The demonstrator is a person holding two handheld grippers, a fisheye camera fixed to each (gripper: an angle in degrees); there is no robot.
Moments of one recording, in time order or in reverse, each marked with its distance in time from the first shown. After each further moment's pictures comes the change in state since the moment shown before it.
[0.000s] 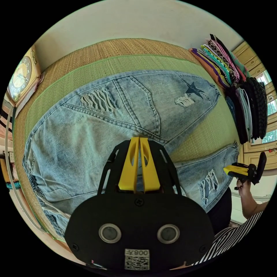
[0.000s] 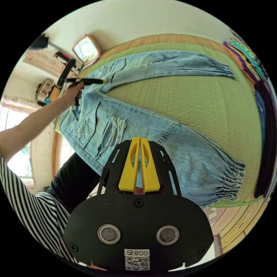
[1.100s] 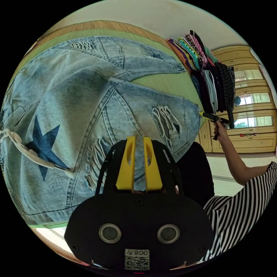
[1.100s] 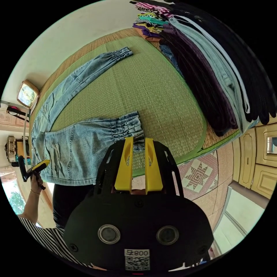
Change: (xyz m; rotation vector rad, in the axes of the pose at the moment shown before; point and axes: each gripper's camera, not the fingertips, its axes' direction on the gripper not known) left arm -0.104 0.280 0.040 -0.087 0.360 -0.010; right arm 0.066 0.010 -0.088 0.038 0.275 0.524
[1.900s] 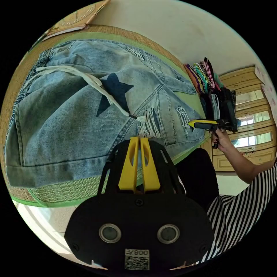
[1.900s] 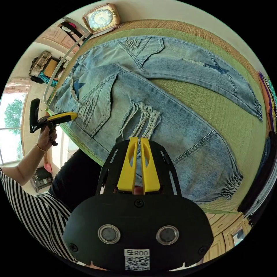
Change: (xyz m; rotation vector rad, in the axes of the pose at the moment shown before) left arm -0.156 0.206 -0.043 0.188 -0.017 -0.161; right arm -0.224 0.012 0.011 -0.217 -0.115 -0.683
